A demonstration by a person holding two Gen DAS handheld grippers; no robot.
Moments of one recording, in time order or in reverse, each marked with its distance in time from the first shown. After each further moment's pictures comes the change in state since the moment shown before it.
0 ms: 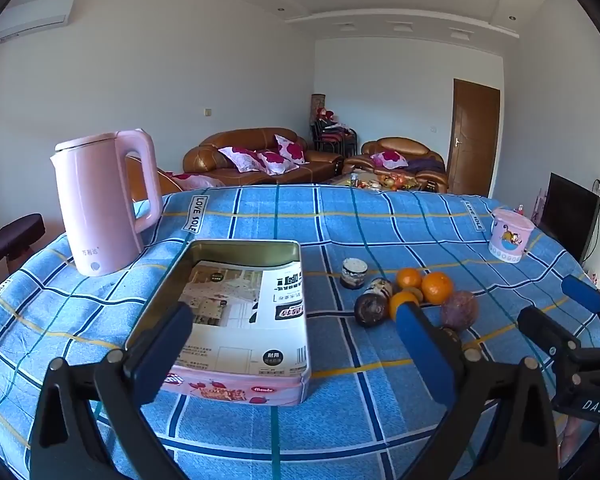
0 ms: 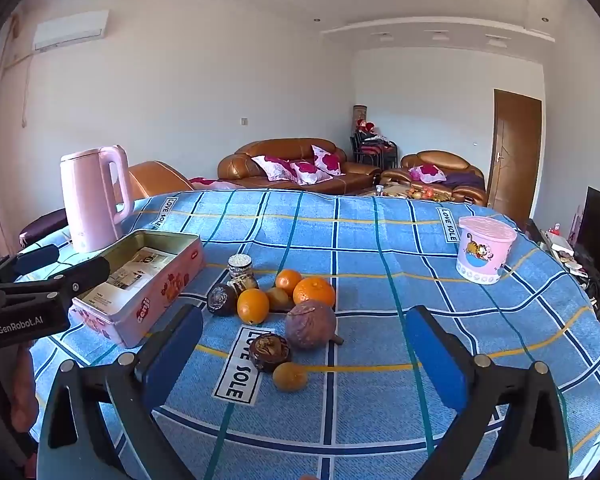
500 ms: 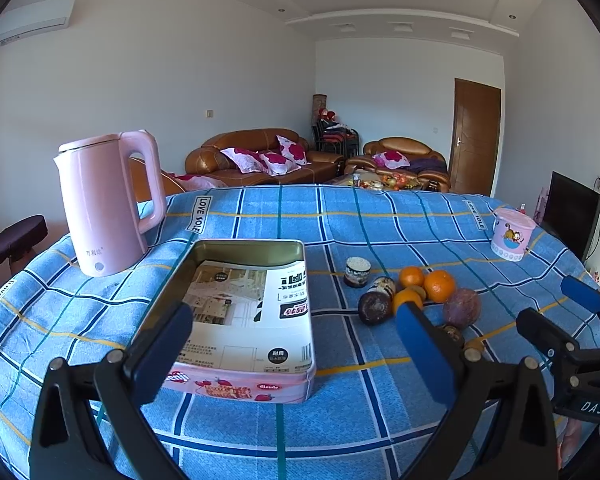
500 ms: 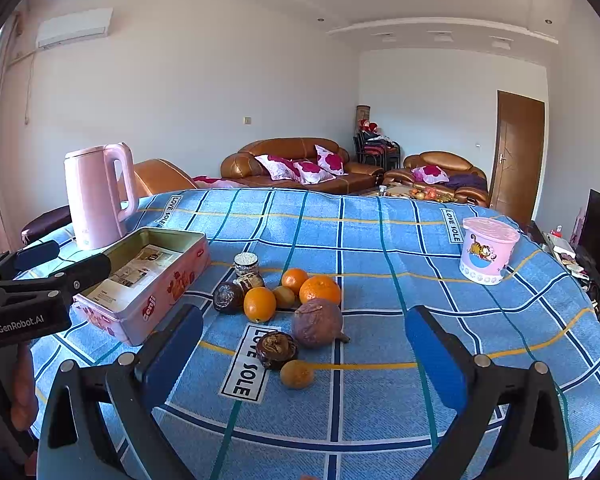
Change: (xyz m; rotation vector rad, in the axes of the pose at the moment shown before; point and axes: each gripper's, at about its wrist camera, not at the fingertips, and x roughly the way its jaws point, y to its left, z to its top) left arm -0.003 0.005 0.000 0.002 -0.003 0.005; right arm -0.001 0.003 -0.001 -0.004 0.011 0.006
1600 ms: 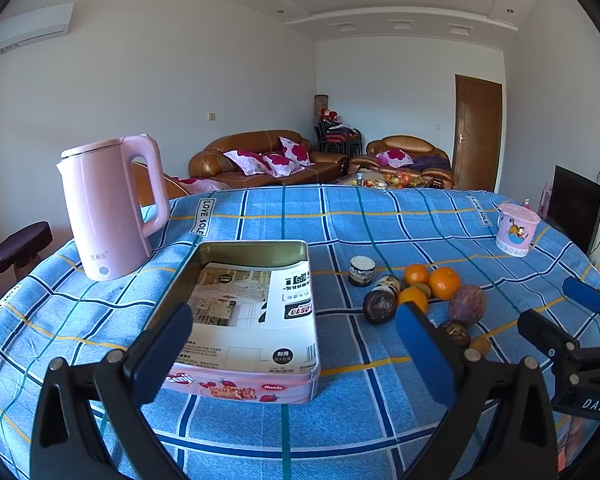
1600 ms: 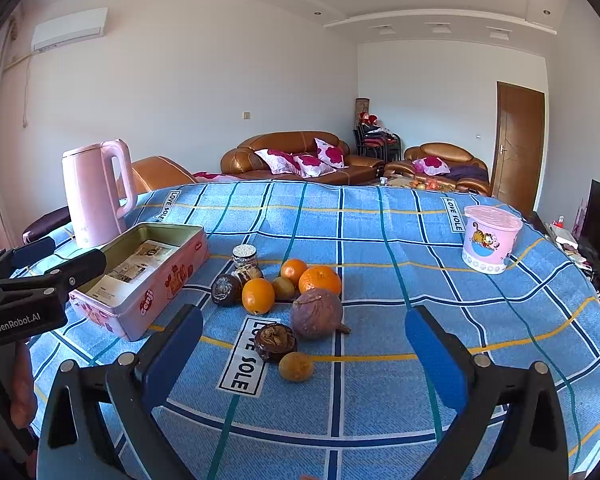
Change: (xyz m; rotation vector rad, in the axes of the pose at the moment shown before) left arm 0.000 0.004 -0.001 0.014 -0.005 0.012; right arm 0.005 -0.002 -0.006 0.016 0.022 0.004
